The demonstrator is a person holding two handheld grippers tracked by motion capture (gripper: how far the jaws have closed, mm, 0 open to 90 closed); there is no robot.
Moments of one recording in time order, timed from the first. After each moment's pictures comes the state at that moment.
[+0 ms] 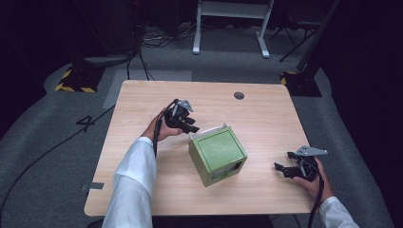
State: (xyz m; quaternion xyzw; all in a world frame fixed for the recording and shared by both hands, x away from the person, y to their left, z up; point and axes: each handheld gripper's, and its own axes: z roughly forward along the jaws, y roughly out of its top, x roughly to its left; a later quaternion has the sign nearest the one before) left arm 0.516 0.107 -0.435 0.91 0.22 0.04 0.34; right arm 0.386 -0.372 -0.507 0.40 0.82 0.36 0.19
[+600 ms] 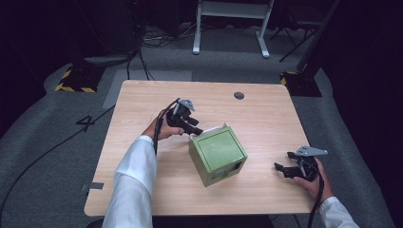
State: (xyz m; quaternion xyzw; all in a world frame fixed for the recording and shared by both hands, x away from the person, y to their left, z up) left arm 0.516 0.101 -0.430 0.91 0.20 -0.03 0.37; right arm 0.386 -0.372 -0.507 0.40 0.82 0.36 0.19
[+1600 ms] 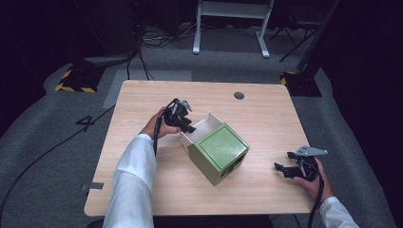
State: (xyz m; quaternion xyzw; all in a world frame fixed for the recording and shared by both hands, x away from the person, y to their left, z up) left arm 0.530 0.113 -0.444 0.92 0.23 0.03 0.30; right arm 0.386 -0.371 -0.507 0.40 0.82 0.36 0.19
